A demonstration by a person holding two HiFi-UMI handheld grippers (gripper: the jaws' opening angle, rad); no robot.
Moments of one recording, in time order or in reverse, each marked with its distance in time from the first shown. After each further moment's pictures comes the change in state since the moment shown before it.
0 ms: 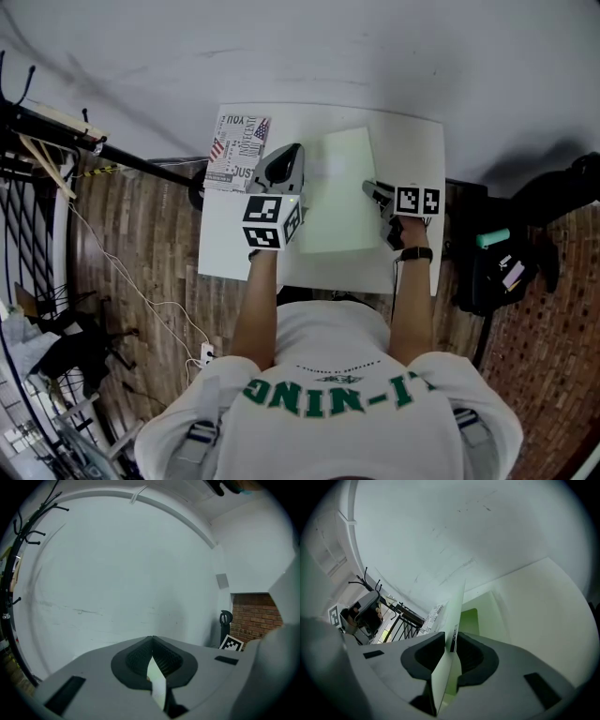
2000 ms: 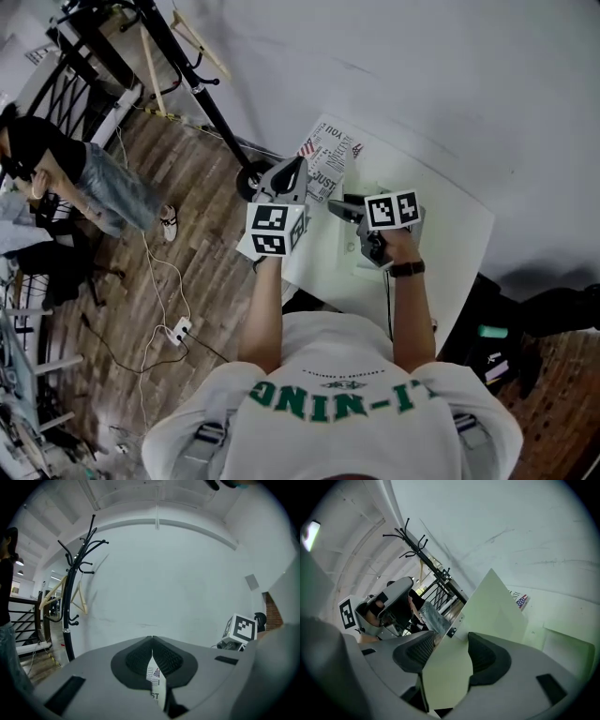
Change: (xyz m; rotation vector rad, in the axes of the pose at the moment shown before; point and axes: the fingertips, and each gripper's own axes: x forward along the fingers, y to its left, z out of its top) left arm -0.167 0.158 0.009 -0.033 -0.127 0.417; right arm 0.124 0.280 -0.059 -0.445 0.376 0.336
